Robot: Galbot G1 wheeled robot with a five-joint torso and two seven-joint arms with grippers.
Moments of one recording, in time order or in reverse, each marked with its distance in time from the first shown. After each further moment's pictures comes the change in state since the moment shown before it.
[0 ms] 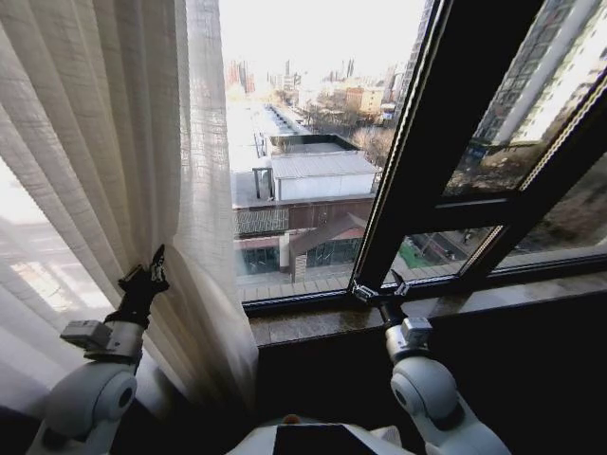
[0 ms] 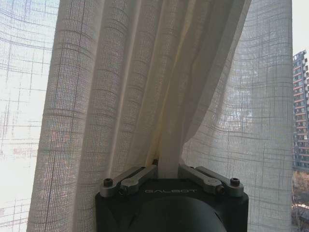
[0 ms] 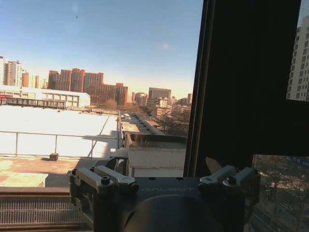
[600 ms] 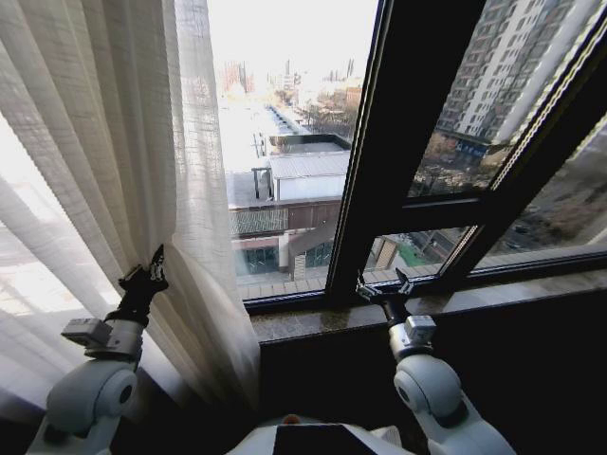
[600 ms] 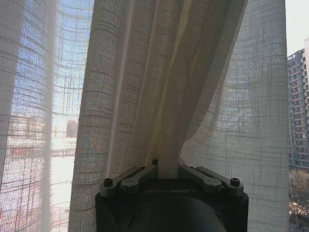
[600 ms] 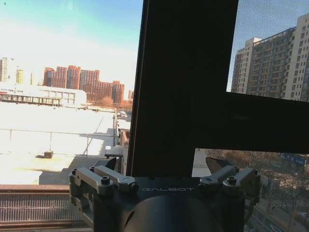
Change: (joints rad) left arm -0.011 0.009 -0.001 0.017 -0.005 -0.001 0.004; right arm -0.005 -0.002 0.031 0.003 0.006 -0.018 -0.010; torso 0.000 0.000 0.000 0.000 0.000
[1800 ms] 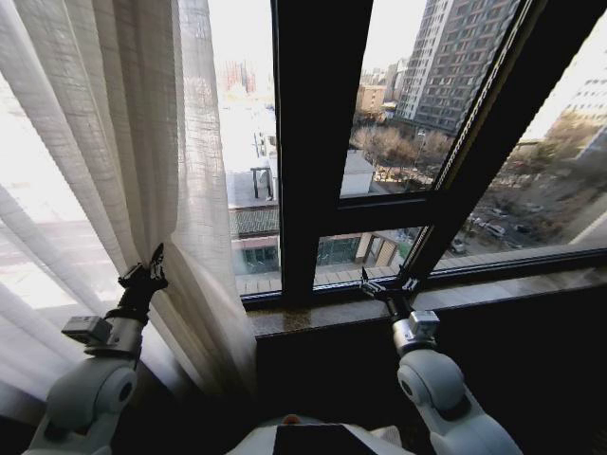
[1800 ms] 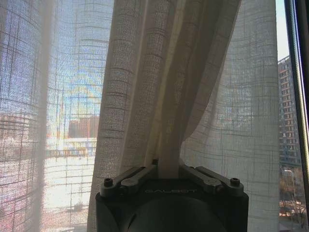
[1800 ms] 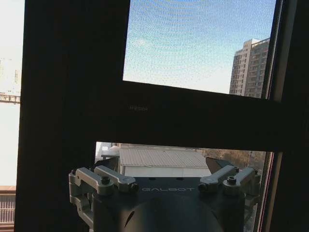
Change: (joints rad) left arm -0.015 0.007 0.000 0.011 0.001 0.006 -0.001; right arm 0.026 -0.012 0.024 -0.016 0.022 -0.008 -0.004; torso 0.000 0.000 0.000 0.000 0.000
